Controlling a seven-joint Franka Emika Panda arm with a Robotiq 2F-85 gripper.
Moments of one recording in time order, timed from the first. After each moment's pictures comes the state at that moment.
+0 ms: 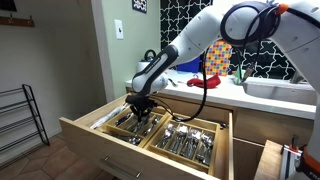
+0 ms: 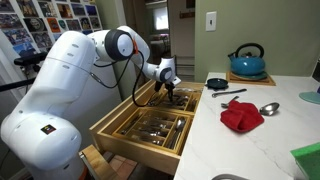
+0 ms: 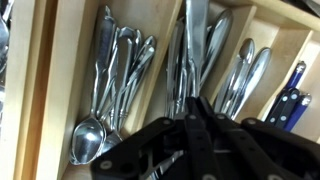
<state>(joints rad) 0.23 0.71 -0.05 -1.64 0.14 2.50 1.00</state>
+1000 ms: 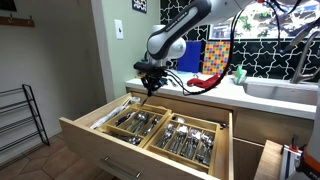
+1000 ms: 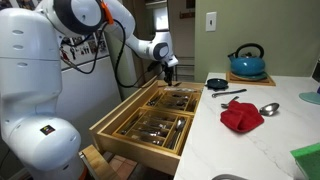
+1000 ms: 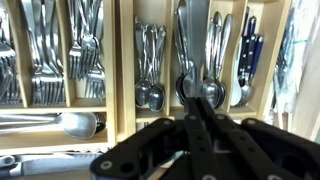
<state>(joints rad) 0.21 0.26 -0.08 -1.91 0.09 2.40 1.26</state>
